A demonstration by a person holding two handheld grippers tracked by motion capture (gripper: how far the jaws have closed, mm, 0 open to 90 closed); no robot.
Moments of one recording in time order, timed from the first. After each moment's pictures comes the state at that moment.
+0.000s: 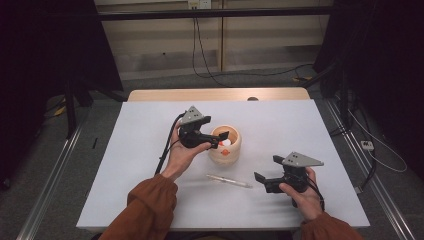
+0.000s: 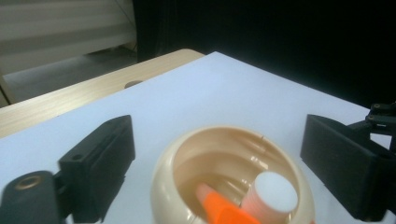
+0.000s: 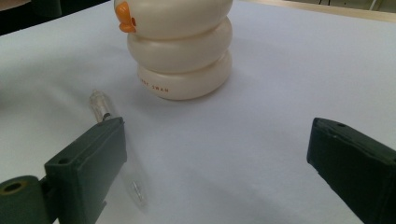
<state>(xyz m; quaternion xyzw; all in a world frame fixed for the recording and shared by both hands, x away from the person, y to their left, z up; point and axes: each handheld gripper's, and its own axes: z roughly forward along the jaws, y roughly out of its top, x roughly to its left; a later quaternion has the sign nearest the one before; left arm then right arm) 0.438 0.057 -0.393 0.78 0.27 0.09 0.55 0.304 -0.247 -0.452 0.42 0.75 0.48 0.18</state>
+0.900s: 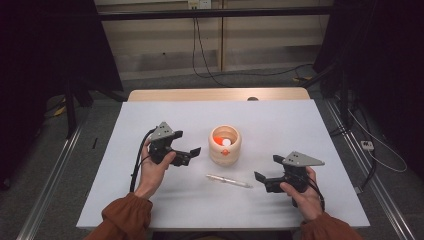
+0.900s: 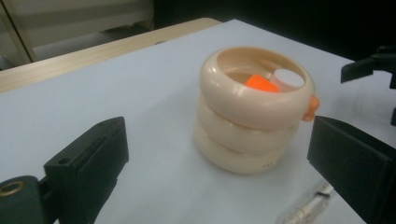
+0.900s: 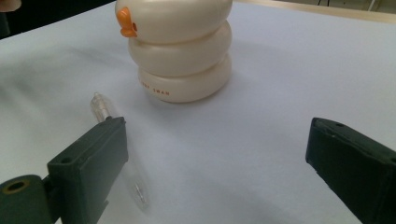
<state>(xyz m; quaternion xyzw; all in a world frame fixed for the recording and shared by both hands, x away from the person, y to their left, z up) 0.402 0.133 -0.406 0.80 0.29 0.10 0.51 0.304 -0.248 -0.449 0.42 0.74 0.48 0.18</state>
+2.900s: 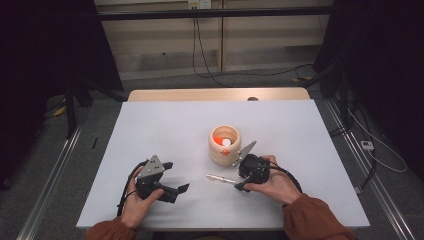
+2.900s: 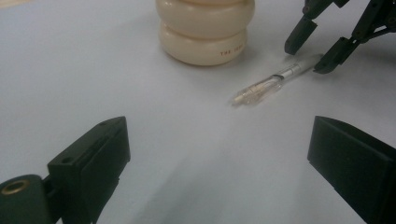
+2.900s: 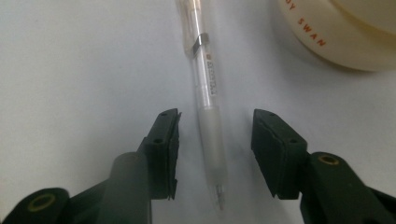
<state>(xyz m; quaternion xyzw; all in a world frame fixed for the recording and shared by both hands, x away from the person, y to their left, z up) 0.333 0.168 -0.441 0.84 0.27 0.09 0.47 0.351 -0.156 -0.434 0.25 0.94 0.22 0.01</state>
